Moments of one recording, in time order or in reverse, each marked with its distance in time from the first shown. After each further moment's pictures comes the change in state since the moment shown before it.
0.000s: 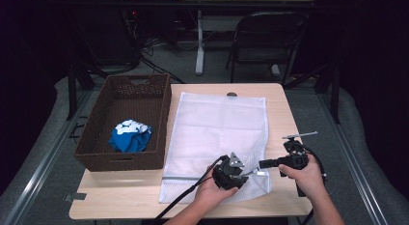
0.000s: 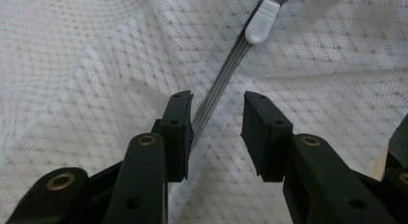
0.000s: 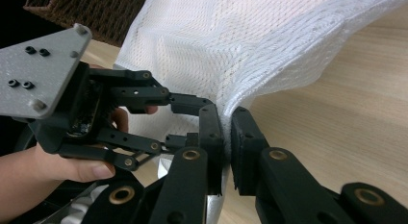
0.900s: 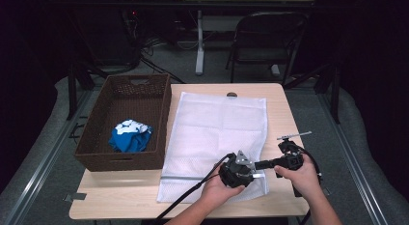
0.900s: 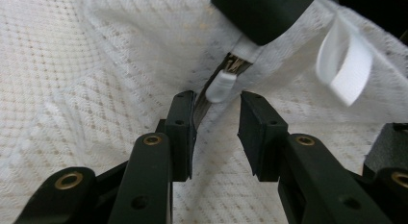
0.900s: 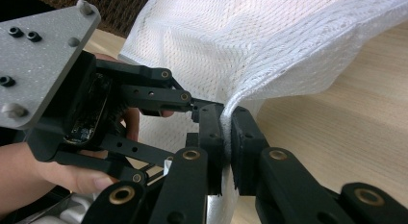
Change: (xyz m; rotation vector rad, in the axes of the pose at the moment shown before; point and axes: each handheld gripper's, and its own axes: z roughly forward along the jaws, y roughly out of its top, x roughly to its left) left arm -0.007 0.016 0.005 -0.031 -0.053 0.016; right arm 0.008 0.001 0.010 0.023 0.014 -0.047
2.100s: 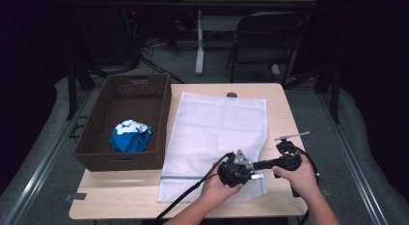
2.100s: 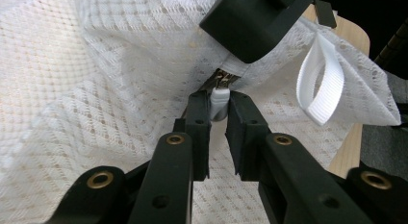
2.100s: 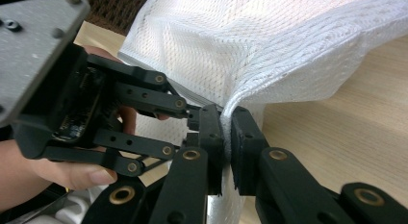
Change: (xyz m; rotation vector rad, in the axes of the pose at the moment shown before) left arm 0.003 -0.001 -0.005 -0.017 -0.001 0.023; right arm 0.002 0.000 0.005 0.001 -0.003 -0.023
